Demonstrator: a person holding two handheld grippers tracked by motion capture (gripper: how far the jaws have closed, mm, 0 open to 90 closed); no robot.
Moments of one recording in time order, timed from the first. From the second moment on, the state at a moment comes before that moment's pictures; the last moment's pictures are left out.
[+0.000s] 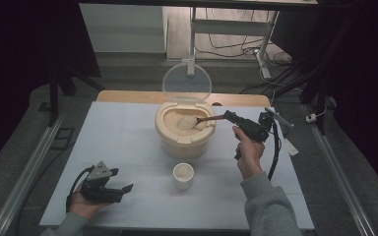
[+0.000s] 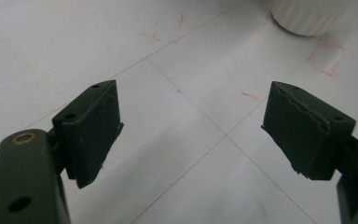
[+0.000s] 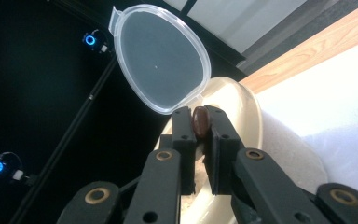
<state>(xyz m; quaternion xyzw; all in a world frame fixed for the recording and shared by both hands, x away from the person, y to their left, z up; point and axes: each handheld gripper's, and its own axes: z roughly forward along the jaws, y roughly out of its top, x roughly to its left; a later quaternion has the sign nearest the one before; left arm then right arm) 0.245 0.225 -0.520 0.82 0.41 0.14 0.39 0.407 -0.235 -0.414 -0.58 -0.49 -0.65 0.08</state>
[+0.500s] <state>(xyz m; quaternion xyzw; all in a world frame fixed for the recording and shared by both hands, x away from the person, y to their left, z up) 0.245 0.225 -0.520 0.82 0.41 0.14 0.39 0.405 -0.241 -0.413 -0.58 -0.48 -0.65 0.09</state>
